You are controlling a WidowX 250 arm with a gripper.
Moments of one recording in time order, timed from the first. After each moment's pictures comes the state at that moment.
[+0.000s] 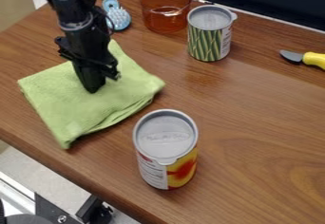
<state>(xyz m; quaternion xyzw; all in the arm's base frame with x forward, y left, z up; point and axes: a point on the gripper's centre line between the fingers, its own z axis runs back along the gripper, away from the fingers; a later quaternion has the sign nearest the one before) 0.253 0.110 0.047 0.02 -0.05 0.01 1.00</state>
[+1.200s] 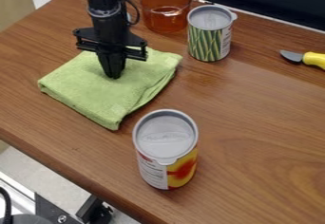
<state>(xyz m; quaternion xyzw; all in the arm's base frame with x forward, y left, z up) 0.286 0.090 0.046 0.03 -0.06 0.13 0.99</state>
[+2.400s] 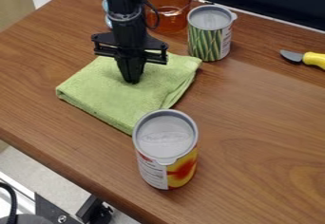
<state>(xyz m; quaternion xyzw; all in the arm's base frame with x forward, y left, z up) 0.284 0.064 0.047 0.01 -0.04 0.14 0.99</state>
